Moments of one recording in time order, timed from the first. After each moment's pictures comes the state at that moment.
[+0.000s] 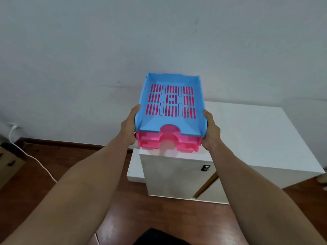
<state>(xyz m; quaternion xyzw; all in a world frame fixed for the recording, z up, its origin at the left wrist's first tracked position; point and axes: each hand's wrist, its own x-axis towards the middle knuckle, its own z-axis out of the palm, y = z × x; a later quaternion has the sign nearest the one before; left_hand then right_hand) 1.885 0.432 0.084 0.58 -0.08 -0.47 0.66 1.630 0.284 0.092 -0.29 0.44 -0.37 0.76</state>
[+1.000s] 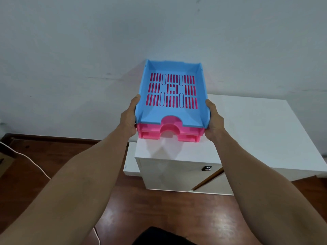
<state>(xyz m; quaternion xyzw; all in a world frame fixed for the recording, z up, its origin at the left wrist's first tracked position) 1.909 0.379 0.073 0.55 -0.07 -0.49 0.67 1.651 0.233 0.084 -0.31 0.47 -0.35 0.75</state>
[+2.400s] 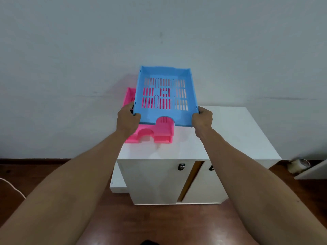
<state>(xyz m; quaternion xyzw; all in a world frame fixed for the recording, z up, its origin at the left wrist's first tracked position) 1.799 0.393 0.147 0.75 -0.43 -0.12 0.49 1.573 0.258 0.152 -0.54 0.58 -0.40 0.46</state>
